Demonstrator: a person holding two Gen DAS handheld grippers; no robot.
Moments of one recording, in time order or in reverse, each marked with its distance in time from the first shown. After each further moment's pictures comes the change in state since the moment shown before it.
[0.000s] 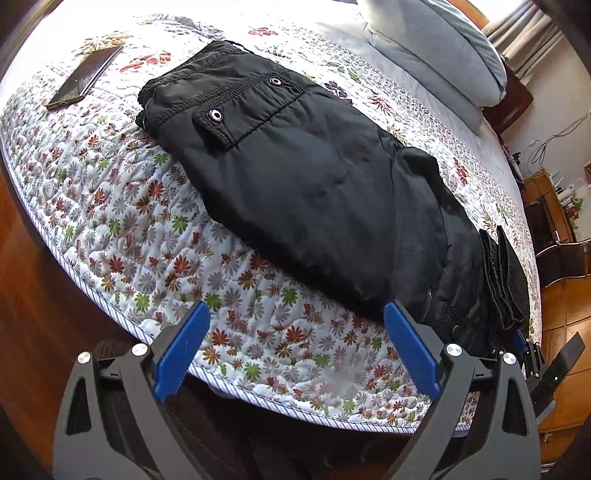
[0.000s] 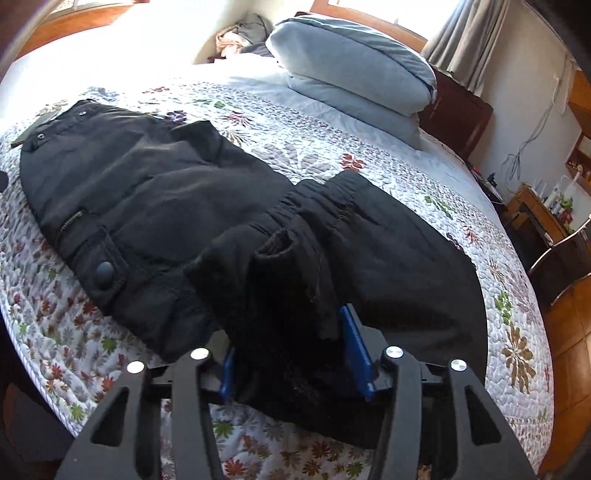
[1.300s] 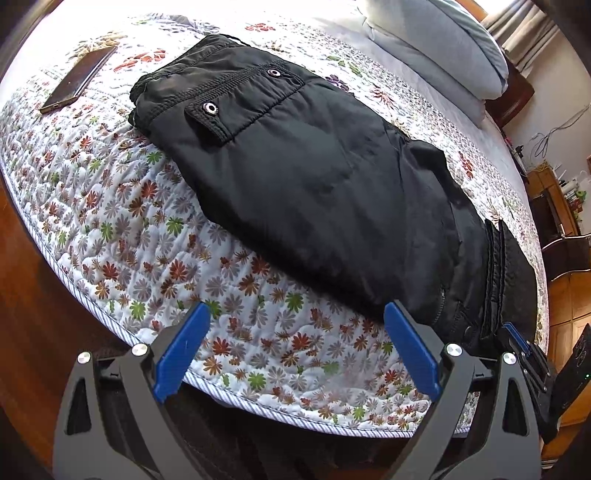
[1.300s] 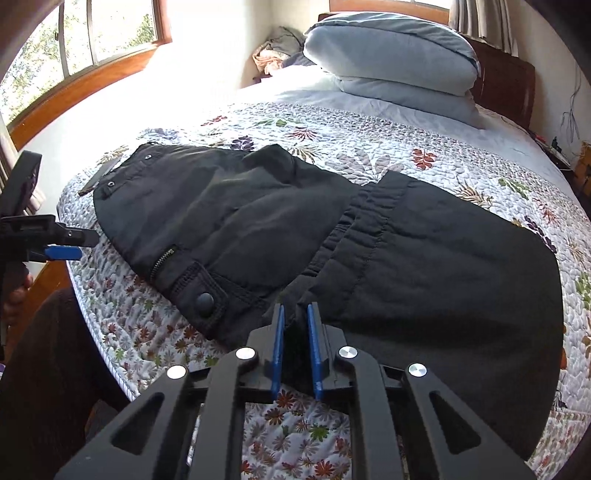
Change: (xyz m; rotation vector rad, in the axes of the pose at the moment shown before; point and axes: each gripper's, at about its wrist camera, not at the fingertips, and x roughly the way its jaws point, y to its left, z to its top) left arm 0.018 -0.001 0.004 0.020 0.001 0.031; right arm -0.002 -0.010 0.008 0.139 -0.011 0.372
